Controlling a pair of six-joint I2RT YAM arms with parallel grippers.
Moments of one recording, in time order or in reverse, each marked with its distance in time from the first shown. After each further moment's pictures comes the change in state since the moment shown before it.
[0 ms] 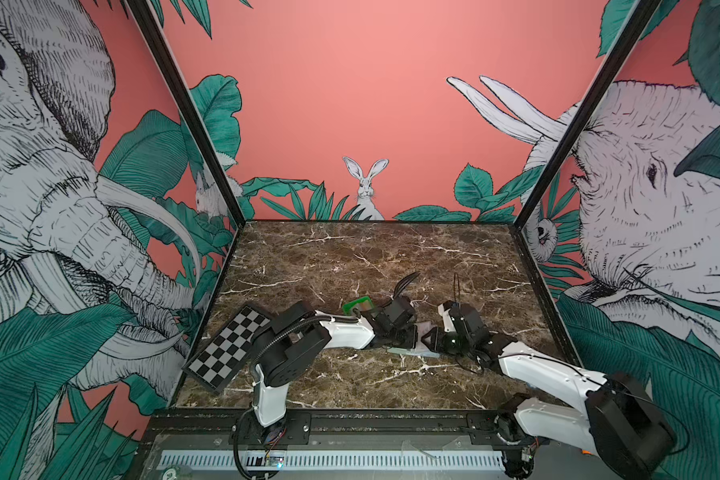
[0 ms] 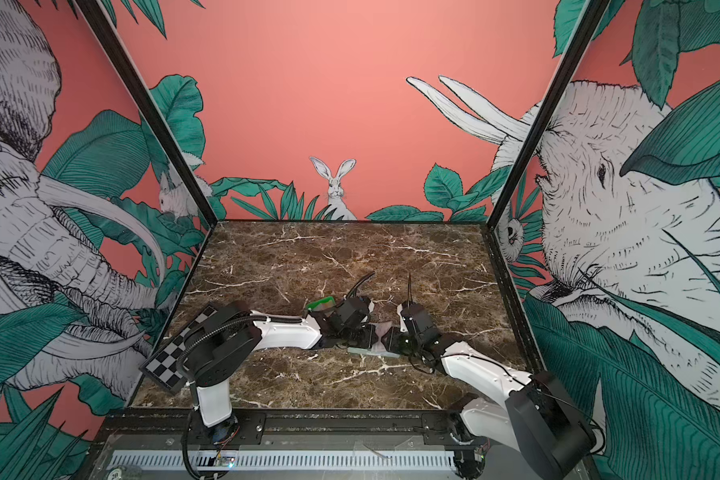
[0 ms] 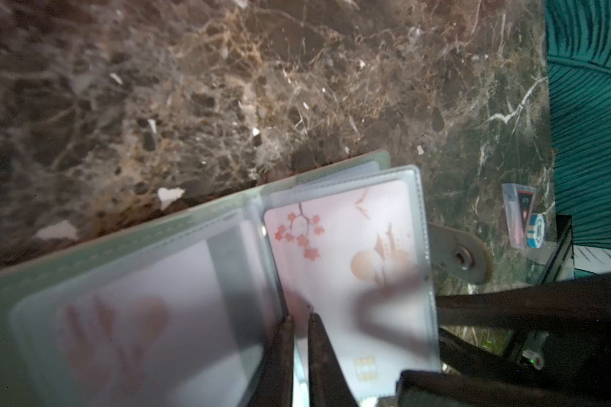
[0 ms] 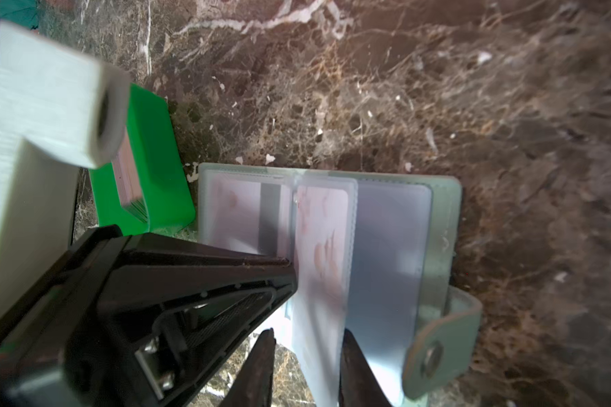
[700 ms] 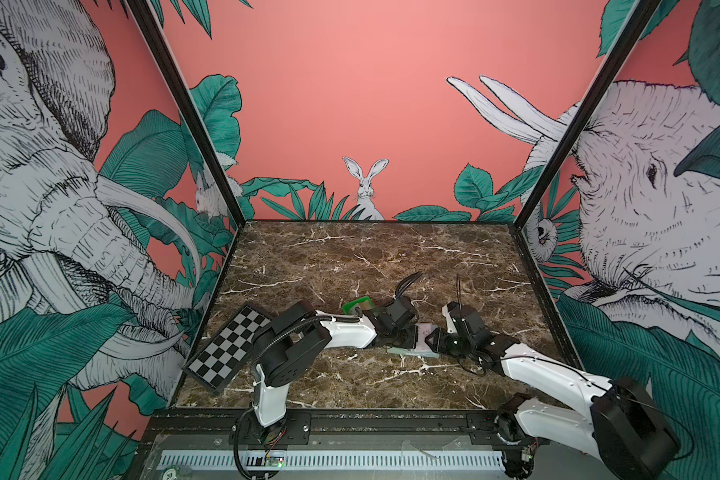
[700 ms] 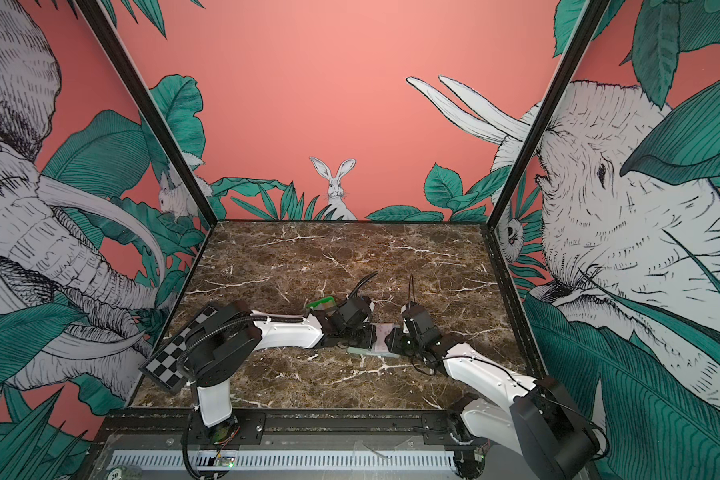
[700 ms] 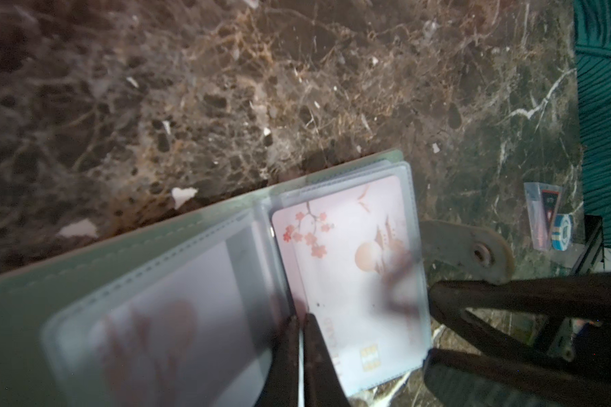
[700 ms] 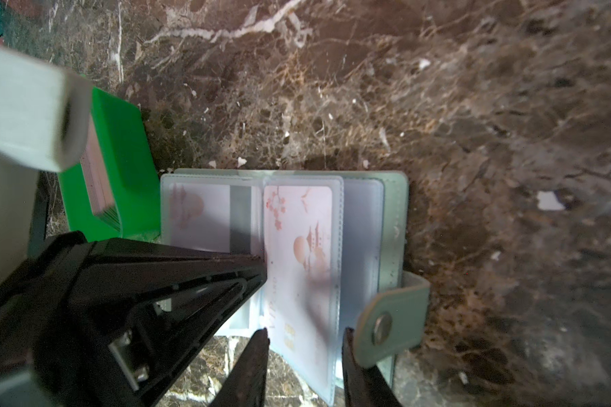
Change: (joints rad) left arm -0.010 0.016 0.042 -0.075 -0.051 0.025; right arm 0.000 -0.030 0.000 -0.061 0.067 0.005
